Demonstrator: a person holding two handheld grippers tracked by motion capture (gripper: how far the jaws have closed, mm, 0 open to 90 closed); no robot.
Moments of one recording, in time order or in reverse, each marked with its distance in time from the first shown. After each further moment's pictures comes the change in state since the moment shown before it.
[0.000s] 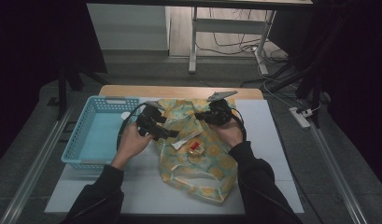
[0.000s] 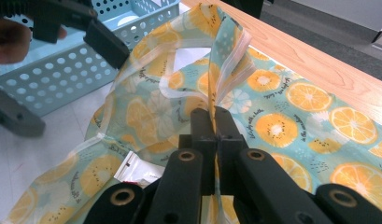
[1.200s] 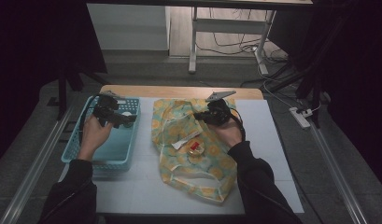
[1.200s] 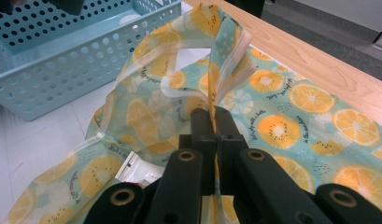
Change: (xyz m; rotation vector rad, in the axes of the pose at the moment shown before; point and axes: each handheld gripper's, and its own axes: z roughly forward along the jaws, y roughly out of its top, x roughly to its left) left arm 0.093 -0.055 -0.074 -0.032 0.329 -0.171; right arm 0.002 0.001 0.002 0.008 -0.001 -0.007
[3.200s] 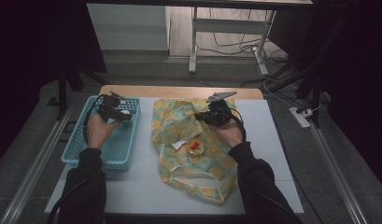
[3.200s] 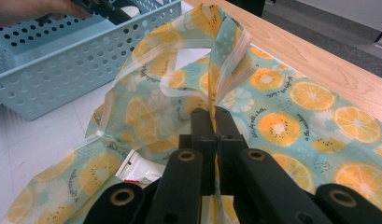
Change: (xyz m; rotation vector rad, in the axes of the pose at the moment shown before) left arm 0.029 -0.001 0.041 0.174 0.061 -0.066; right arm -0.001 -0.003 0.000 -0.005 0.006 0.008
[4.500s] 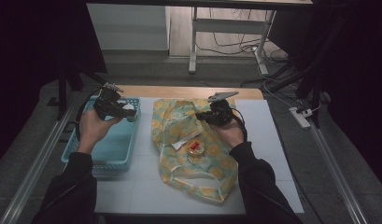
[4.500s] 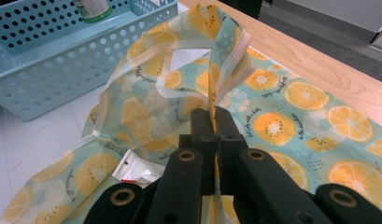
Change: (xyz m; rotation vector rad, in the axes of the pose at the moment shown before) left arm -0.057 0.017 -0.073 -0.099 -0.109 0.158; right arm -0.002 -0.001 -0.004 -0.007 -0.011 0.001
